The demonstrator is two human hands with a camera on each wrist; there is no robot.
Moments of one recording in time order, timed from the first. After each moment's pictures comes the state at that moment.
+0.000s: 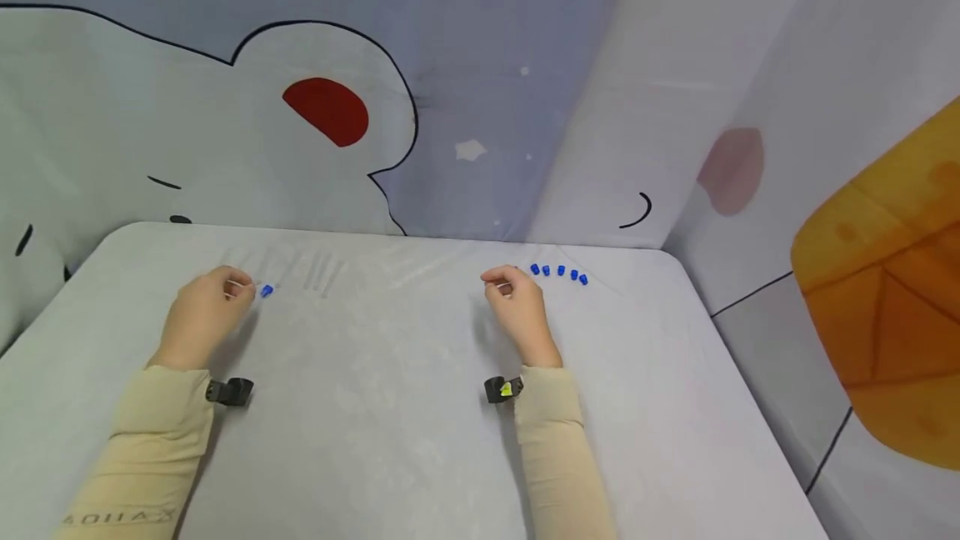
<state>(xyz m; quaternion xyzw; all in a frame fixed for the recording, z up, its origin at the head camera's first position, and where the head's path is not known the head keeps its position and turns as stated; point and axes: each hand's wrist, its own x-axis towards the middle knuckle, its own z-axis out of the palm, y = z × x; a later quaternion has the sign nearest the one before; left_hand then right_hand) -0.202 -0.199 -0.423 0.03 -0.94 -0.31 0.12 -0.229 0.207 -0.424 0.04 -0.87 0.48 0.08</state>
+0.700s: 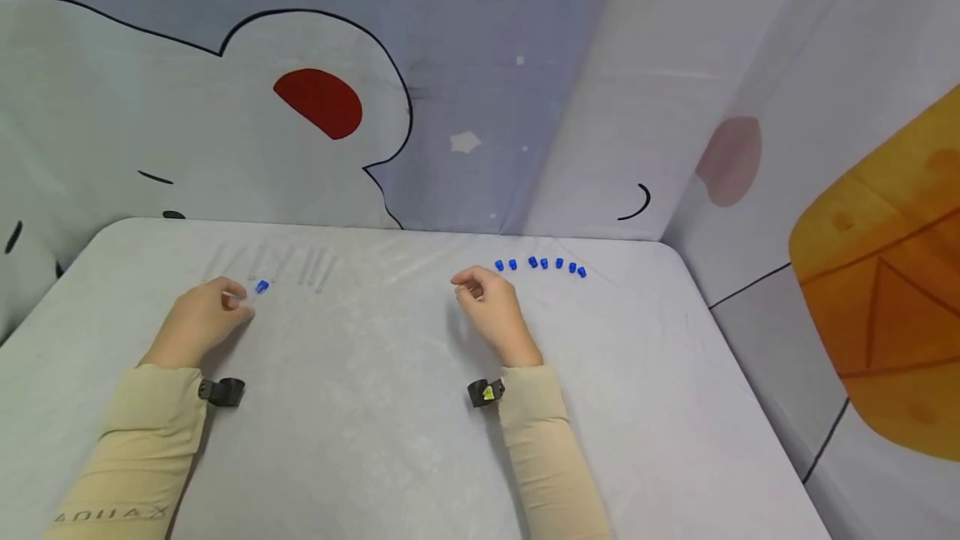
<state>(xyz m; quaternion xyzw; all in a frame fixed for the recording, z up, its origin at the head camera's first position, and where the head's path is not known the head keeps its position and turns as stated) -0.205 -0.215 -0.434 0.02 -0.96 -0.30 0.01 -0.223 0.176 -0.422 0.11 -0.88 0.46 0.07</state>
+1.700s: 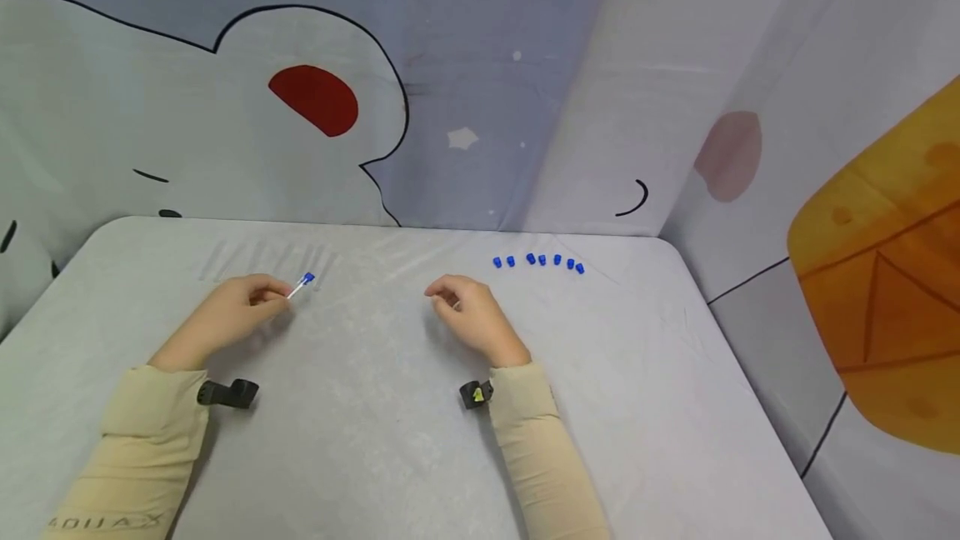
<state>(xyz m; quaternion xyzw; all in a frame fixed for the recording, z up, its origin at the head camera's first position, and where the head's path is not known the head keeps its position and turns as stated) -0.200 -0.180 -0.406 -0.09 -0.91 -0.40 -0.05 -0.219 0.165 -0.426 0.23 -0.88 0.41 0.03</state>
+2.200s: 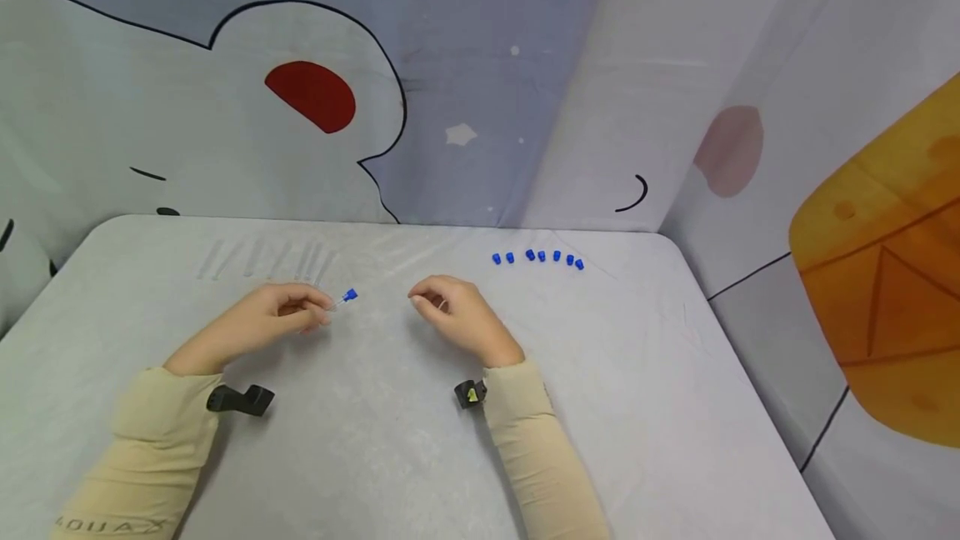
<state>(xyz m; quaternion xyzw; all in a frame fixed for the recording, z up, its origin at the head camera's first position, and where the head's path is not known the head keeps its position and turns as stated) -0.195 -0.154 -0.405 -0.21 -0.84 -0.48 -0.12 -0.213 0.155 -0.422 0.29 -0.86 0.42 0.01</state>
